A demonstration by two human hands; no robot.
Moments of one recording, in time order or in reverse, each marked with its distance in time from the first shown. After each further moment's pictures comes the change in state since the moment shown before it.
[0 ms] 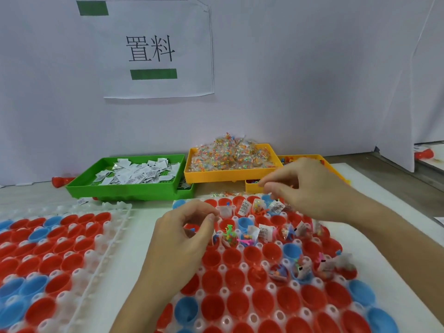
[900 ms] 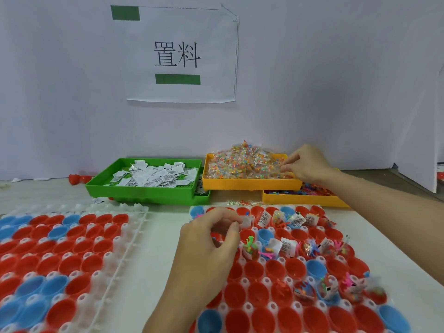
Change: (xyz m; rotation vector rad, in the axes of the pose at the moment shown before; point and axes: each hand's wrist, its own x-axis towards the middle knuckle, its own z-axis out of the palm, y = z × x) left_hand 0.000 0.008 -0.001 -0.013 0.053 0.018; right_hand 0.131 0.095 0.018 -0.191 0.173 0.307
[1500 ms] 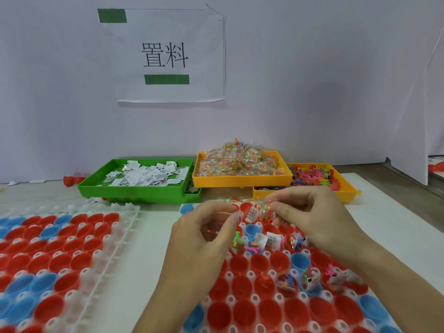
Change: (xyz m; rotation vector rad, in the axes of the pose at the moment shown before) left_hand -0.006 0.015 0.011 -0.180 0.001 -0.056; right_hand -0.175 -0.046 -0.032 0.690 -0.105 -0.150
